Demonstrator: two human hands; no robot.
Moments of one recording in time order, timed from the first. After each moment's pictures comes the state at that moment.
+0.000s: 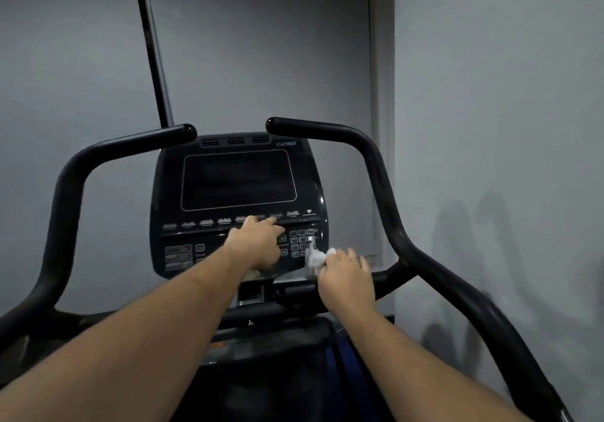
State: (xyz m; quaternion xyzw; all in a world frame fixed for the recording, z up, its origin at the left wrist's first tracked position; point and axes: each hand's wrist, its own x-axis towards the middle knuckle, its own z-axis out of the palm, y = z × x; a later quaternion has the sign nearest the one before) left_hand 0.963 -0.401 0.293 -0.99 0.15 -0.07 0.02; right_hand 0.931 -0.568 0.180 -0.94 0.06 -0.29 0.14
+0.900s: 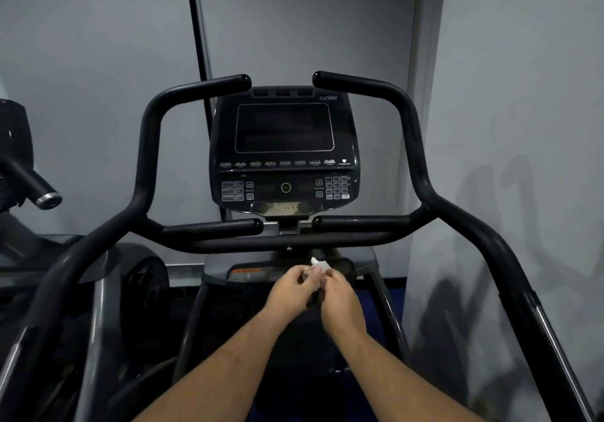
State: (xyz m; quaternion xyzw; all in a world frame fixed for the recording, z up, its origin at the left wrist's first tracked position) left_hand 0.828 -0.361 0.105 -0.83 0.07 0.00 -0.55; right_hand 0.789 -0.477 0.092 -0.87 -0.01 -0.16 0.47
